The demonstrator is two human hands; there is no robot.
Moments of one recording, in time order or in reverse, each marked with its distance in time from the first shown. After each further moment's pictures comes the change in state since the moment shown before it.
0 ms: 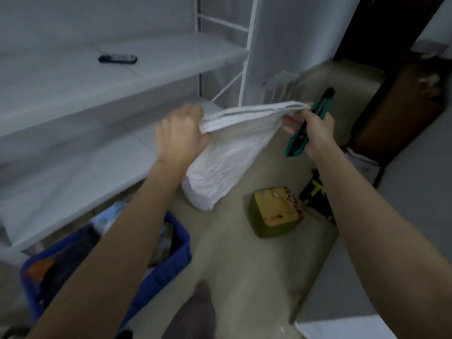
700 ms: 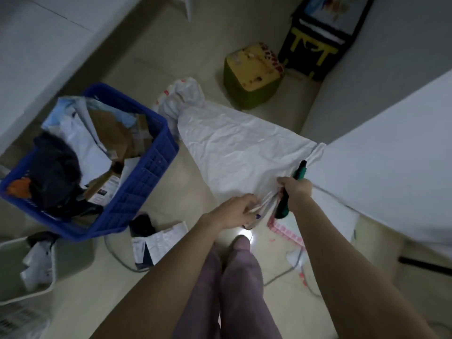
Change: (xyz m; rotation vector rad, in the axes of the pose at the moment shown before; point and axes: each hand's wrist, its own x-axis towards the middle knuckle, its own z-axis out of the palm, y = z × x) left_hand -0.455 0.073 0.033 -0.669 -1.741 -0.232; right_hand -0.307 0.315 -0.232 -0.420 0.625 0.855
